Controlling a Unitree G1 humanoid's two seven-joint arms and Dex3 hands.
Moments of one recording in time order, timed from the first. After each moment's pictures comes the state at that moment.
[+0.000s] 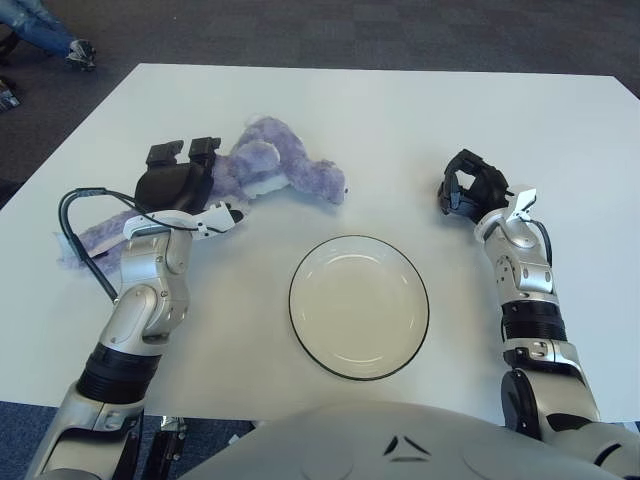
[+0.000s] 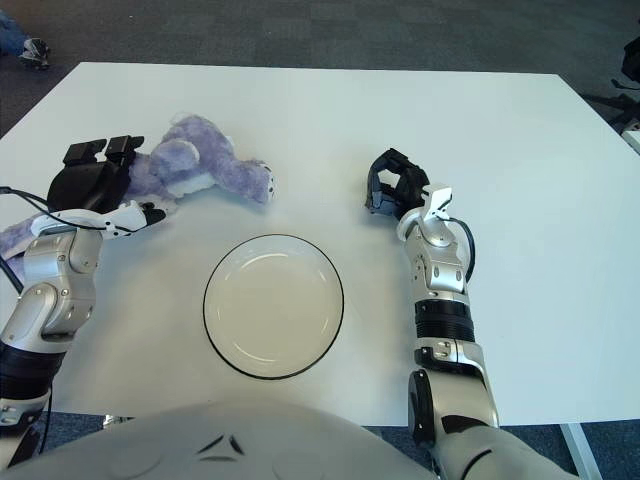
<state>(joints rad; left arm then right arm) -0.08 0.51 -0.12 -0.31 1.00 0.38 -0.23 -0.32 -0.17 -0.18 0.26 0.18 0.12 0.17</state>
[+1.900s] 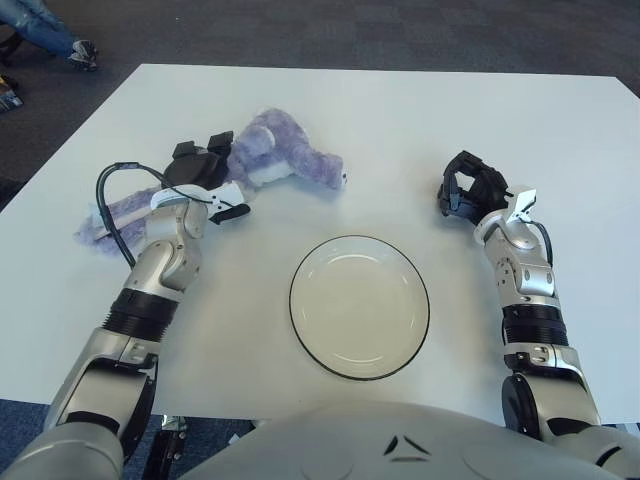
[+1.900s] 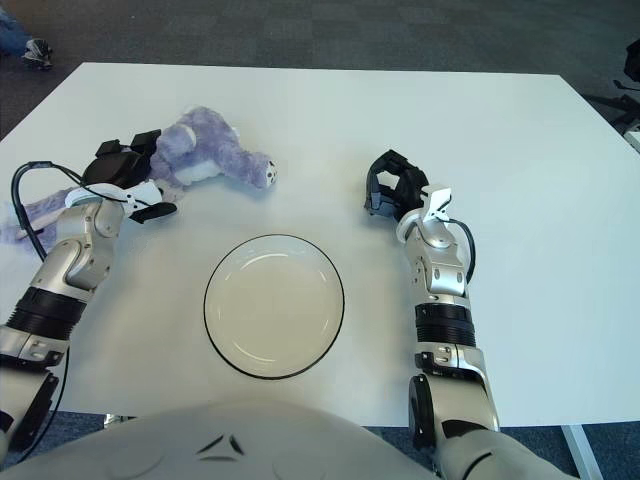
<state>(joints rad) -0.32 0.48 -0.20 0.10 0.82 0.31 -0.13 -0.30 -0.17 -0.17 0.21 0.18 0.17 0.15</state>
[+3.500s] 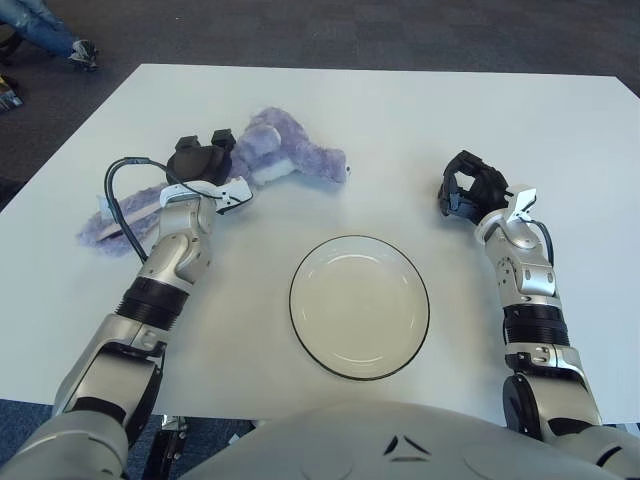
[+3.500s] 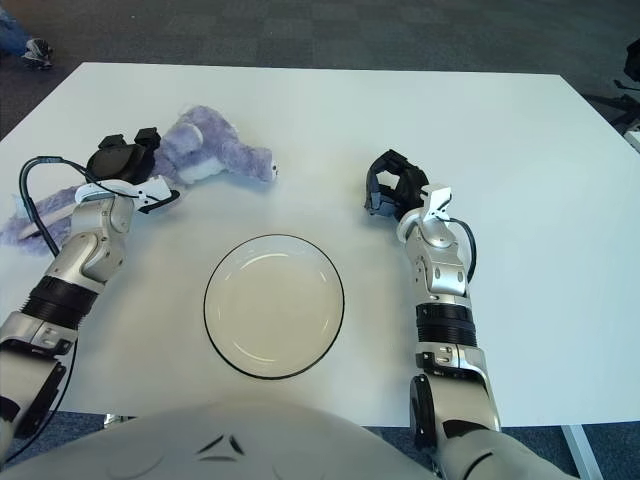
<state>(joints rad) -0.38 0.49 -0.27 0.18 0.87 0.31 0.00 -0.30 -0.18 -0.17 0.20 0.18 0.17 0.16</state>
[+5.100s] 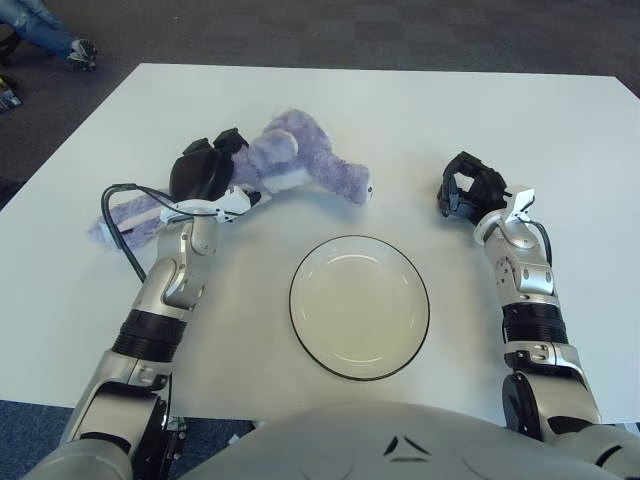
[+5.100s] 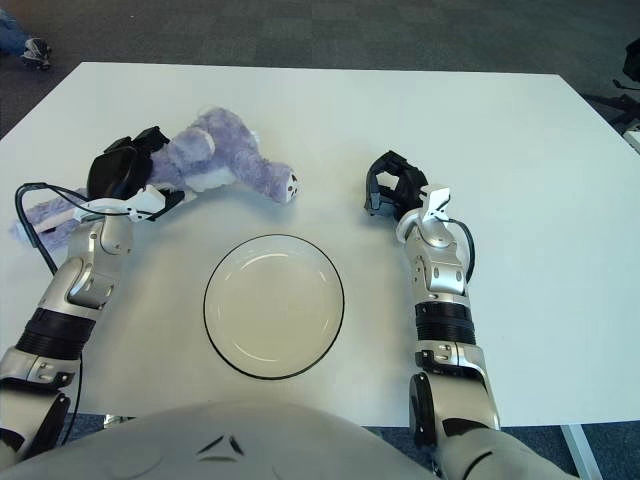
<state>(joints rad) -0.22 0.41 -0.14 -0.03 0.69 0.14 0.18 -0.31 -0.17 -0.17 0.25 0.17 0.14 0.15</state>
